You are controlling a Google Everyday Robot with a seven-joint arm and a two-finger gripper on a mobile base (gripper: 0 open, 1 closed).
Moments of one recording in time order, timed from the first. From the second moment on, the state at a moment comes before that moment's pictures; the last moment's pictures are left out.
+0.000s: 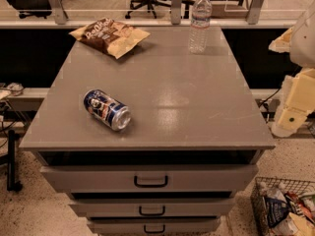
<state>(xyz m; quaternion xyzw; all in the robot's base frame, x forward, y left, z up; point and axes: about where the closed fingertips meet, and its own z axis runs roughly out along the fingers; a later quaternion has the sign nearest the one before) 0.438 -0.216 0.978 -0.60 0.78 -0.04 0.16</state>
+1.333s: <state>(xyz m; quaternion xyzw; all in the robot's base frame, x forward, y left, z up) 0.509 -0.047 0.951 -0.61 0.76 0.08 0.22</state>
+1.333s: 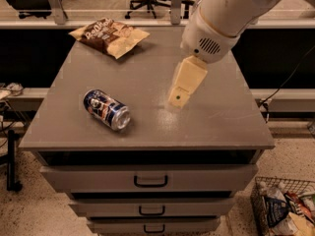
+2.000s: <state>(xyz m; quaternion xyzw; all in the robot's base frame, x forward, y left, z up) 0.508 -0.028 0.955 -0.62 0.74 0.08 0.22</state>
